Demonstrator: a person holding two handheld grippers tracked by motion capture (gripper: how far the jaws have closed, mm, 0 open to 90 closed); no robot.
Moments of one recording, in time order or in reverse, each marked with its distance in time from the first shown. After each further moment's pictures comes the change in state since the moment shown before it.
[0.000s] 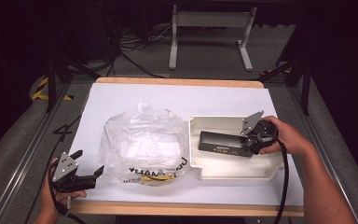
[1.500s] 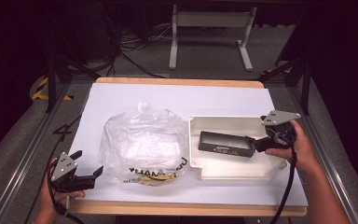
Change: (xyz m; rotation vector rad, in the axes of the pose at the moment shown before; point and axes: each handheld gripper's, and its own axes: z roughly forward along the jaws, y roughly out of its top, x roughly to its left) left arm 0.003 -0.003 0.000 0.009 -0.012 -0.012; right arm 0.024 -0.027 -0.040 -0.310 -0.362 0.436
